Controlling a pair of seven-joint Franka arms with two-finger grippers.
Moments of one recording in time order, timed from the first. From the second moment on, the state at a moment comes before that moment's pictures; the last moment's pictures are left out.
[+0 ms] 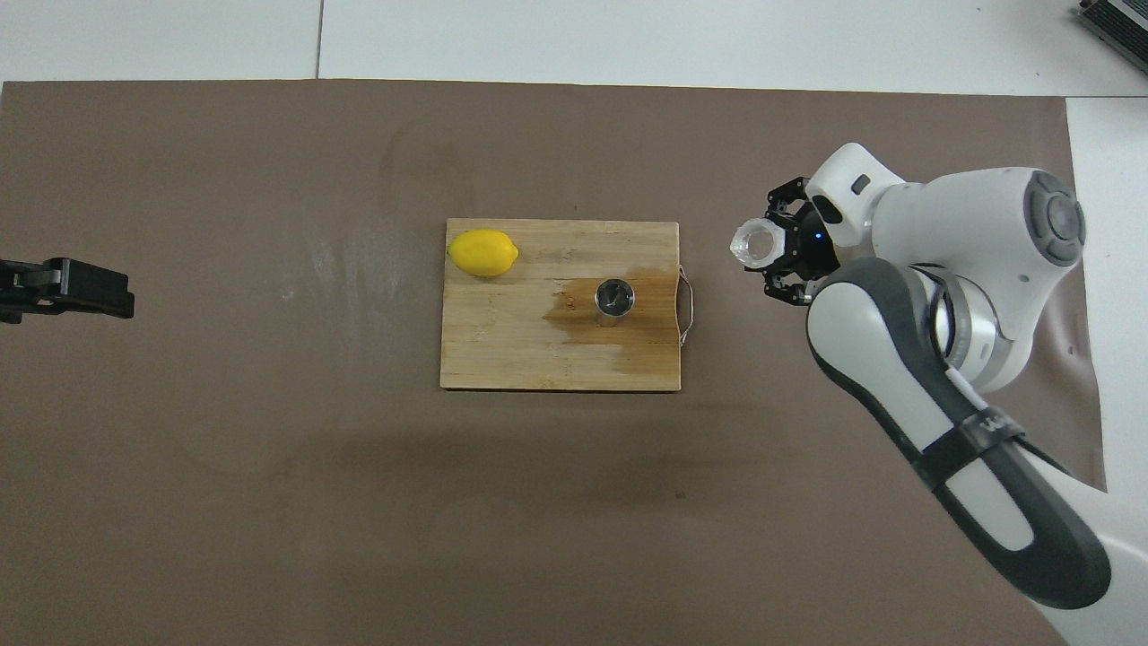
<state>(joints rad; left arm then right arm) -0.03 -0.06 -0.03 -1.62 0.01 1.56 -0.05 0.04 0.24 0.10 -1.93 0.48 2.37 -1.73</state>
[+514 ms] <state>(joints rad) -0.03 -0.06 -0.03 -1.62 0.01 1.56 -0.05 -0.22 0.26 0.09 -2.06 0.71 2.33 -2.13</state>
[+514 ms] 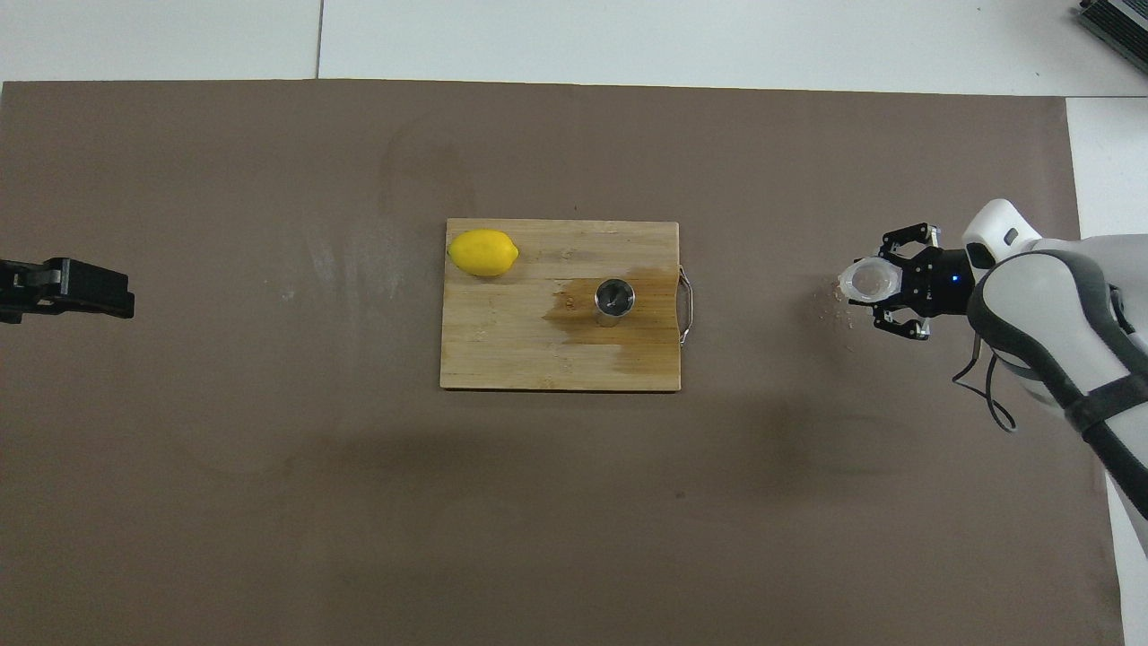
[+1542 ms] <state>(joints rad) -0.03 -0.06 -0.03 -1.62 0.01 1.56 -0.05 -0.24 0.25 0.10 -2.06 0.65 2.30 -2.09</state>
